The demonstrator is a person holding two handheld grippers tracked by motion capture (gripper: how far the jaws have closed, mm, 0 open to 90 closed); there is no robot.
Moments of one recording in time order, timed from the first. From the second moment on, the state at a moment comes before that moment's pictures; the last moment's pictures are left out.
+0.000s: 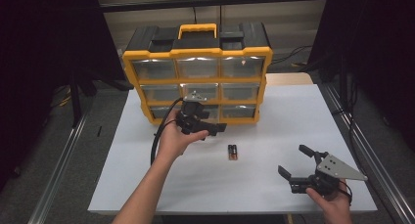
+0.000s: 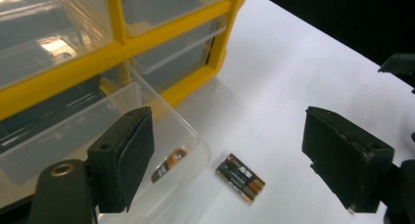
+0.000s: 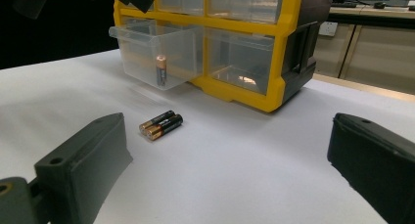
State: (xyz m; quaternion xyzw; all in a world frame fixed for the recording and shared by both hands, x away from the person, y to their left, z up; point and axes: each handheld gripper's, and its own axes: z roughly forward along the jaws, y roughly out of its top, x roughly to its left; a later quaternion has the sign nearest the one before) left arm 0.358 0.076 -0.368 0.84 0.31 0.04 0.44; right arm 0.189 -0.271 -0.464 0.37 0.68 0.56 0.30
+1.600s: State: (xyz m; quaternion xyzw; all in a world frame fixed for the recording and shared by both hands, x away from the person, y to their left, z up) left arm 0.322 0.062 -0.412 0.86 0.28 0.04 0.43; right arm 0.189 -0.271 -0.464 0.37 0.68 0.56 0.30
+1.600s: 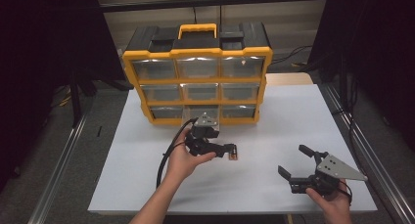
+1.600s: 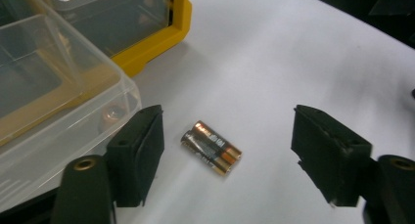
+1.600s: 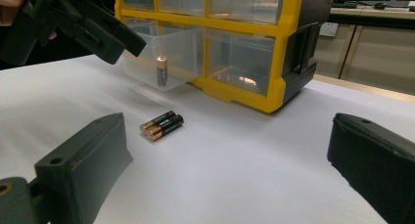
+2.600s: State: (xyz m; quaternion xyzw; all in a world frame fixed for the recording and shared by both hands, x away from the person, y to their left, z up) left arm 0.325 0.032 -0.467 0.87 0.31 0.08 0.38; right arm 0.188 -0.271 -0.464 0.36 0.68 0.56 0.30
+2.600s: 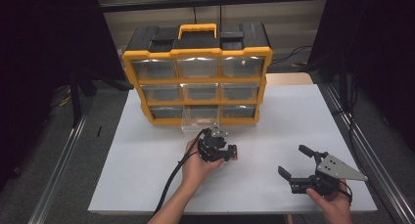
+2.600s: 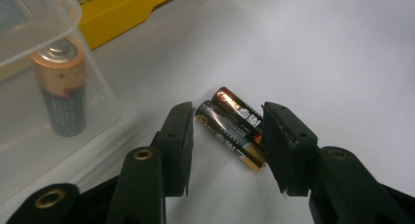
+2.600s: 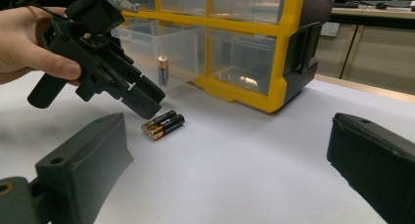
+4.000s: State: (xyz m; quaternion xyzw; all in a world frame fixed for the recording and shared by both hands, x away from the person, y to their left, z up) left arm 0.332 0.064 -0.445 0.87 0.32 0.01 0.37; right arm 0.189 -0.269 -0.463 0.36 0.68 0.56 0.30
